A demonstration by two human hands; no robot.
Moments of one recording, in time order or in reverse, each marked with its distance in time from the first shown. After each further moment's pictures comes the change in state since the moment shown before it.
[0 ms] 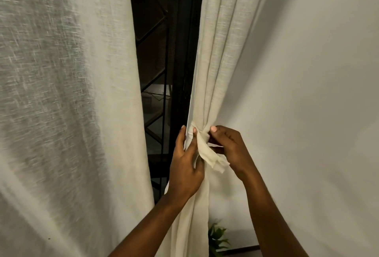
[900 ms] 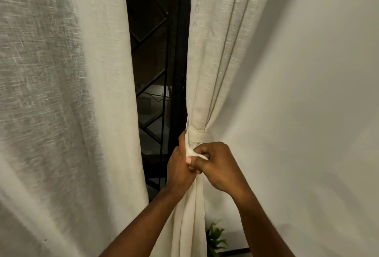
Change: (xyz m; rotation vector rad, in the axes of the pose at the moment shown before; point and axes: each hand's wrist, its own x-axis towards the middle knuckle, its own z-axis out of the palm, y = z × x) left_hand 0.012 -0.005 -0.003 -0.148 -0.108 -0.256; right_hand -0.026 0.001 0.028 -0.461 -0.045 0.058
